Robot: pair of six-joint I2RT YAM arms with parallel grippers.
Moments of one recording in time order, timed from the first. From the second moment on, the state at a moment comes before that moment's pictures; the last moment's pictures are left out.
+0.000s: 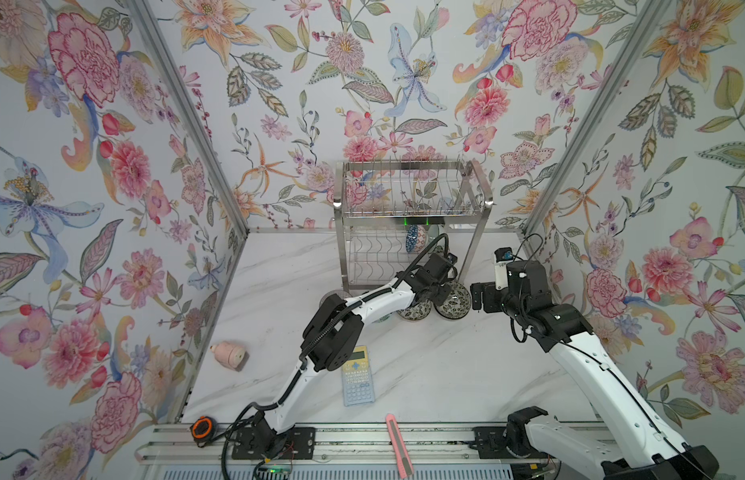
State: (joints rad) left arm -0.88 2.32 1.94 -0.40 -0.07 -0.09; right arm 0.32 1.03 1.03 -0.67 0.20 0.08
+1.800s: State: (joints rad) left arm -0.75 1.60 1.03 0.27 -0.07 -0.27; right arm 0.56 1.41 1.08 -0.34 0.13 0.42
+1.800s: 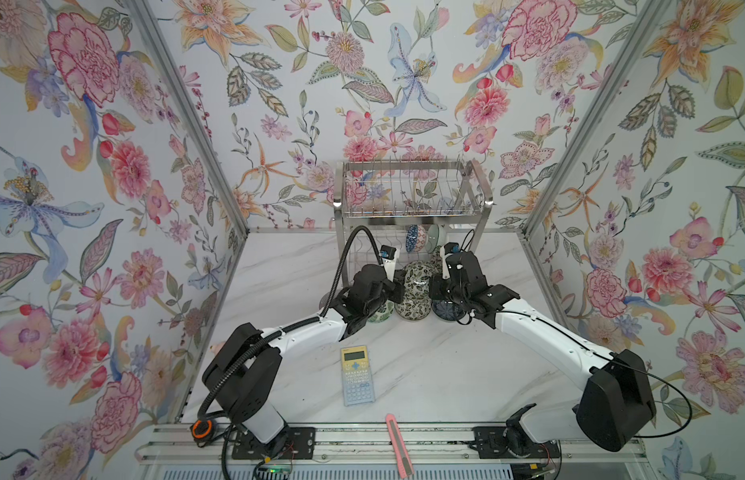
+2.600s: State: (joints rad) left arm -0.28 1.10 0.87 -0.31 -0.13 0.07; right arm 0.63 1.83 1.49 -0.48 0.73 0.07
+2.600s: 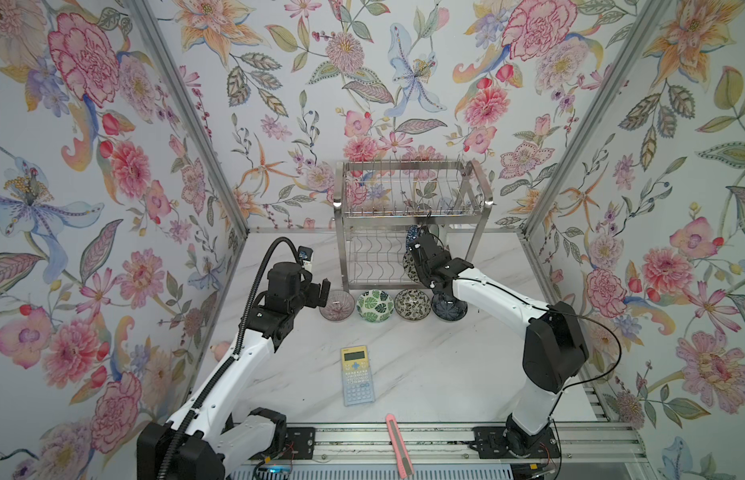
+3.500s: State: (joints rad) left arm -0.27 1.06 0.86 -0.28 -0.05 0.07; right arm 0.61 2.25 1.82 -0.48 1.06 -0.22
